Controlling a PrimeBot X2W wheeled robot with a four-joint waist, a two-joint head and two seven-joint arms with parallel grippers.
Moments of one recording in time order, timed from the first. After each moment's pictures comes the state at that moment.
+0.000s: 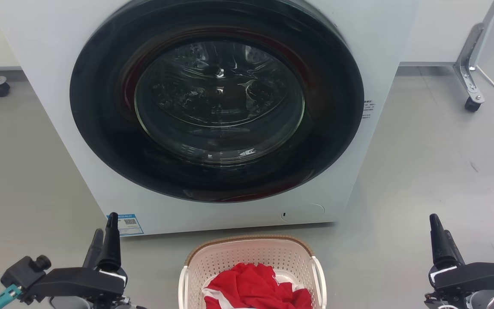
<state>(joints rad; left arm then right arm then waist) -0.11 0.10 -0.05 0.27 -1.11 -0.03 -0.04 -0.12 -0.14 0.05 0.30 1.08 0.03 -0.04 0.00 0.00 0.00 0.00</state>
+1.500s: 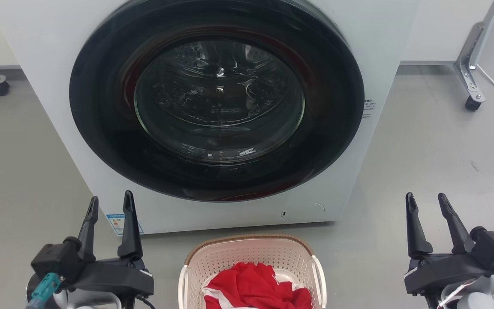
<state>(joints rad) -0.11 0.10 -0.14 0.13 -0.47 0.09 -0.20 -0.13 -0.23 0.22 0.17 0.43 -0.08 -0.20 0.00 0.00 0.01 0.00</state>
